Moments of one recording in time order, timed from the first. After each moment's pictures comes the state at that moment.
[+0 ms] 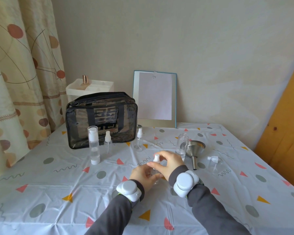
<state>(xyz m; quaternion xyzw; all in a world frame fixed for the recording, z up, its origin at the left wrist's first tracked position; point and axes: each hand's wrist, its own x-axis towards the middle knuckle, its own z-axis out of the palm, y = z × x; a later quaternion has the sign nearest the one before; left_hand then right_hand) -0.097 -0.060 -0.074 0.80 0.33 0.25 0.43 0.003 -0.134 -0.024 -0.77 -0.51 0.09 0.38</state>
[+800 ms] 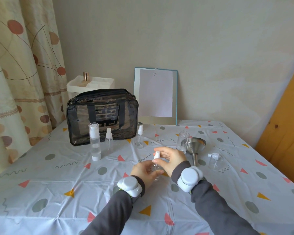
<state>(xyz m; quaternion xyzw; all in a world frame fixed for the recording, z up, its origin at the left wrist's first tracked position) -0.095 -0.058 -0.083 0.79 0.32 0.27 0.45 0.010 -0.134 -0.030 -0.71 -0.51 0.15 0.46</state>
